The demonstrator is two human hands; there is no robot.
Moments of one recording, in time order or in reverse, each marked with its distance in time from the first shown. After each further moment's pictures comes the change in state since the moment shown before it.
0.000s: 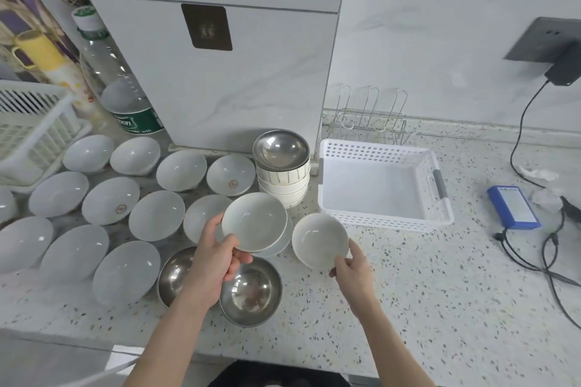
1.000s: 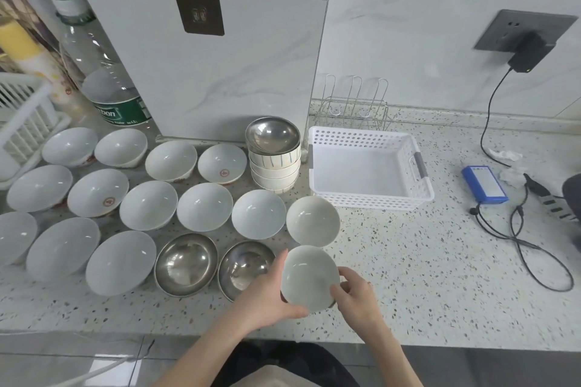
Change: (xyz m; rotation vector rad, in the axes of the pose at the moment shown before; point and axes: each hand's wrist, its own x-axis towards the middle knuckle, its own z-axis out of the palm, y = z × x) left_hand -0.045 -0.066 0.042 0.779 -0.568 0.167; right_hand -0.071 0.034 -0.013 -0.178 -0.084 -0.086
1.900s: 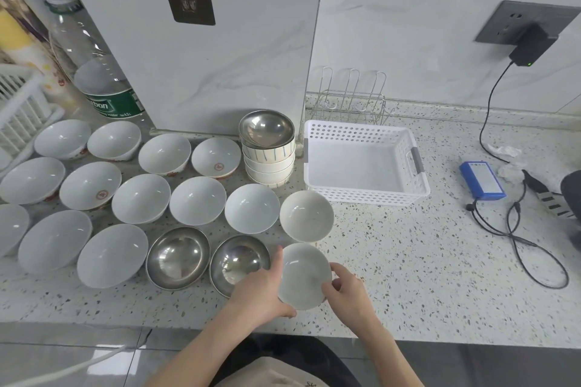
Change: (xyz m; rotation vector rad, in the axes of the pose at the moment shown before) left_hand 0.011 0.001 0.016 0.491 0.029 -0.135; right_hand 0.008 0.014 0.000 -0.086 -0.070 -0.006
